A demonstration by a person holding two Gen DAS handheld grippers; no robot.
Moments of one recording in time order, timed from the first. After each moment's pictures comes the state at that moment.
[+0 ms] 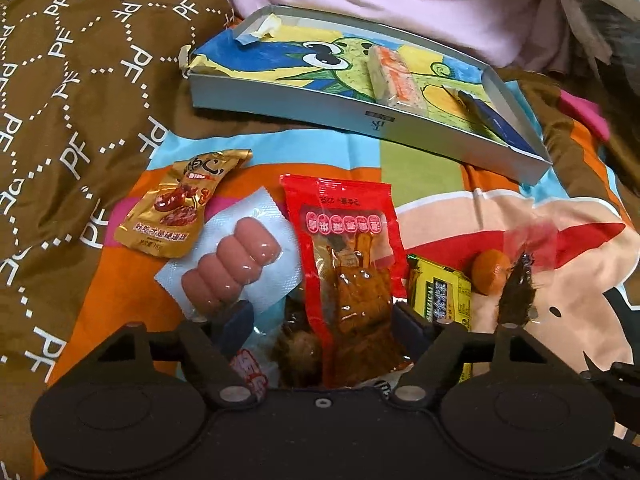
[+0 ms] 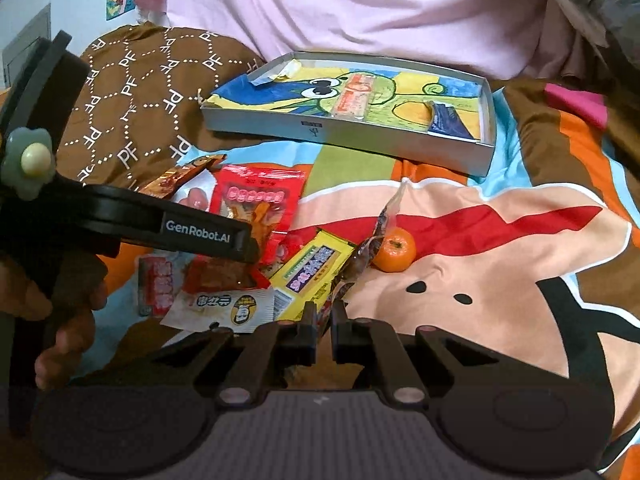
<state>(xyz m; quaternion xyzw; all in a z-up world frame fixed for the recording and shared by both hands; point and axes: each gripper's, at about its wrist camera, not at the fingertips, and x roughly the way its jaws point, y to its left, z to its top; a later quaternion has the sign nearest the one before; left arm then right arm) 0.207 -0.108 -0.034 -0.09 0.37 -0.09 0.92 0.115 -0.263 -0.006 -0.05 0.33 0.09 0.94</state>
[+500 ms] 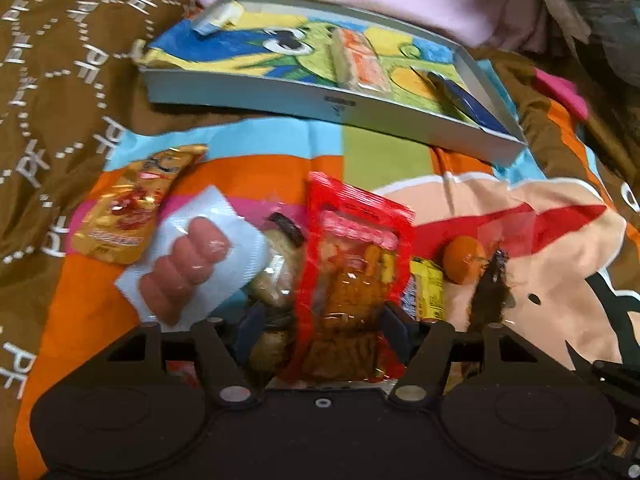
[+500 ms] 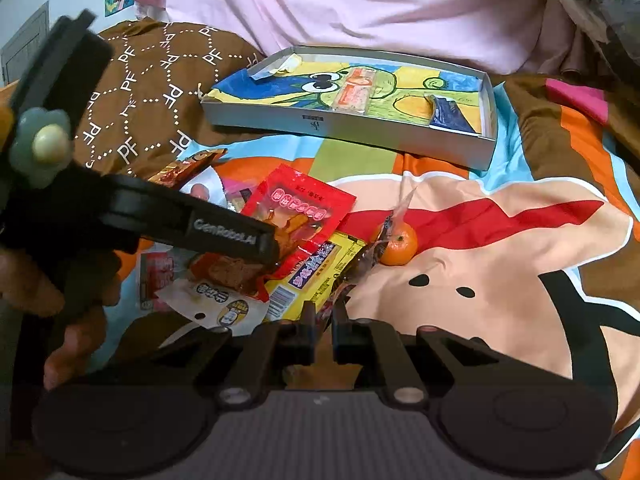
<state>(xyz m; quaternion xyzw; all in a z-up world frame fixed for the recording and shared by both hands) 0.222 -0.122 -0.034 -0.08 0.40 -0.14 0.90 0.115 -0.262 -0.008 -0.05 0.34 0.09 0.93</state>
